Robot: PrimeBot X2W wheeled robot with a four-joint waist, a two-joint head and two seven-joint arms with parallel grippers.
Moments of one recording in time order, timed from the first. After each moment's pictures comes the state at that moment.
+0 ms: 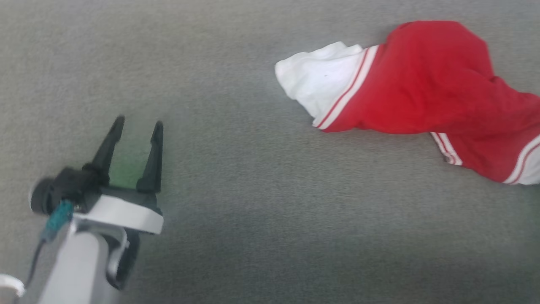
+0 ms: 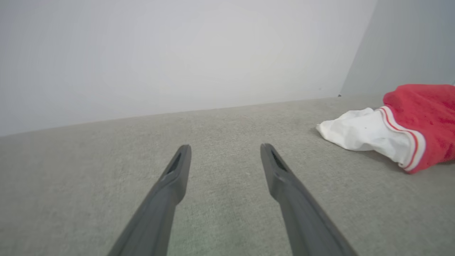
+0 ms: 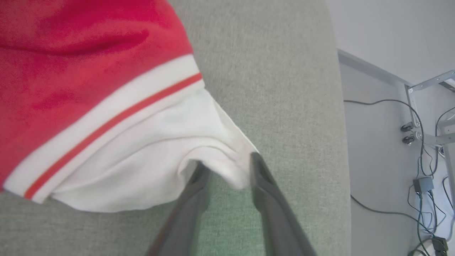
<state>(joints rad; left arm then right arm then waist) -0.29 0.25 -0.05 0.15 -0.26 -0.13 -0.26 -0.35 -0.80 0.18 0.46 0.51 0.13 0.13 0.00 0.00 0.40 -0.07</state>
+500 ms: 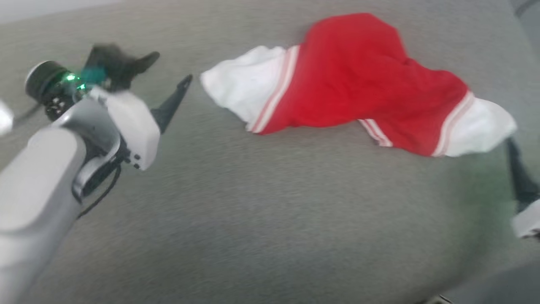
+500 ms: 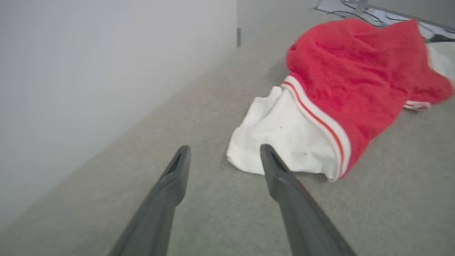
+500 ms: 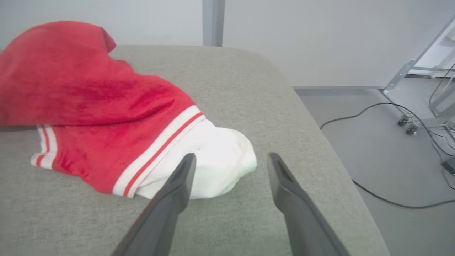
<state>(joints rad) -0.81 0.64 -0.62 0.21 -0.59 -0.13 0.15 -0.25 -0.53 0.00 0.31 0.51 0.13 -0.13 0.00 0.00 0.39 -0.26</state>
